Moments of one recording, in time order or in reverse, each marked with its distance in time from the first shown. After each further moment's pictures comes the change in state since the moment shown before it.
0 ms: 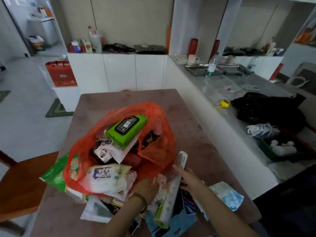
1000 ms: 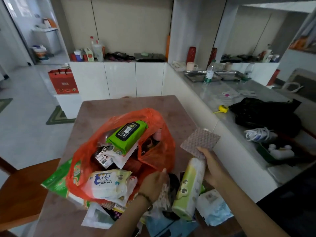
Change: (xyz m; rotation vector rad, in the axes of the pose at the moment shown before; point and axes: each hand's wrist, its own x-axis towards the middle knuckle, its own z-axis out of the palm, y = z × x) left_hand -0.010 0.033 -0.009 -0.235 0.106 0.197; right_hand -0.043 -0.060 -0.046 0.409 -0.078 -0.395
